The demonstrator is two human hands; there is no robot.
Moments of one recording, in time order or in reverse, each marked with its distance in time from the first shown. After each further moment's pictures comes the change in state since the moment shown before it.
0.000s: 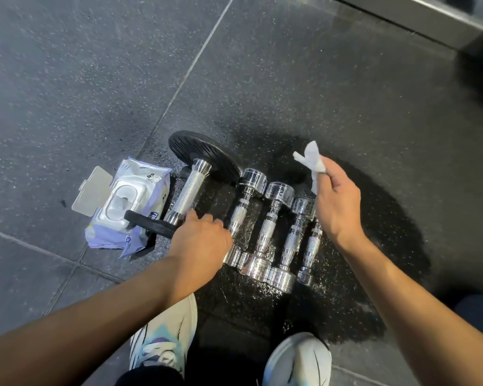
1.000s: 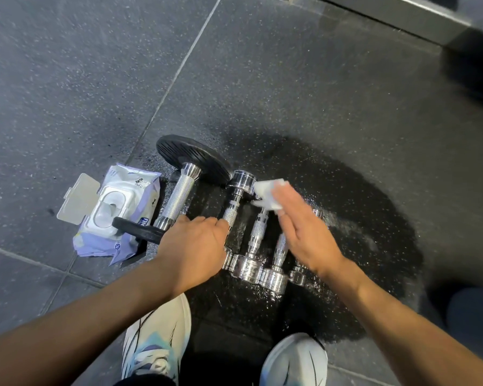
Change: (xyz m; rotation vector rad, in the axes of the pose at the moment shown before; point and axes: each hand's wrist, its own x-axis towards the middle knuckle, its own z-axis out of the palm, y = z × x) left_hand -0.018 -0.002 -0.023 -0.365 0.245 -0.017; right_hand -0.039 0.039 0.003 -0.435 -0.428 -0.405
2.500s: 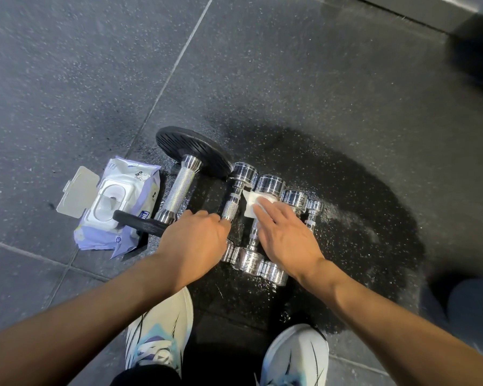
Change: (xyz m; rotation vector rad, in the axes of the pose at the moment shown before) left_hand 0.004 0.000 0.011 0.151 -0.027 0.063; right_hand -0.005 -0.003 0.045 -0.522 -0.171 -0.108
